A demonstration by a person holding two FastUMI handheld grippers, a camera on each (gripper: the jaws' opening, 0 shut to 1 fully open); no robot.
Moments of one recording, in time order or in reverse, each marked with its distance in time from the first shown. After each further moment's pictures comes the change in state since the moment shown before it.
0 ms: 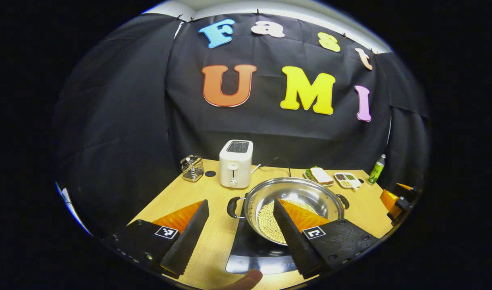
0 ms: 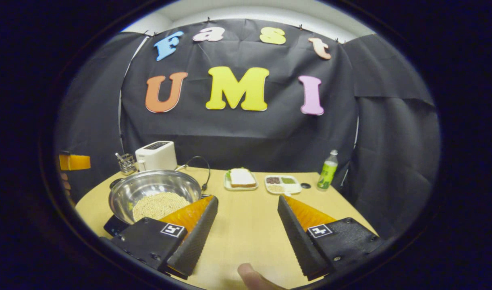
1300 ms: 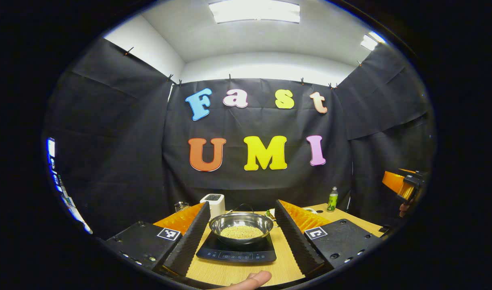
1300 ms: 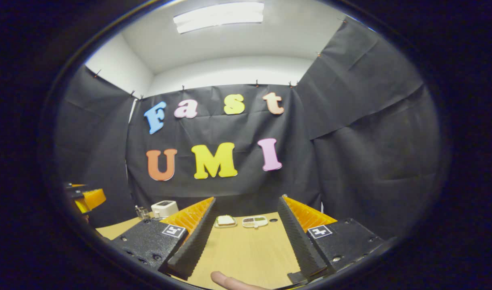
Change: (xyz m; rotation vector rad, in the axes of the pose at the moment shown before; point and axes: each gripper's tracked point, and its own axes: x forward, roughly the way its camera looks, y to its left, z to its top) left arm -0.224 -0.120 0.029 0.043 -0.425 -0.074; right arm -0.243 -0.140 0.057 0.246 -0.390 -0.047
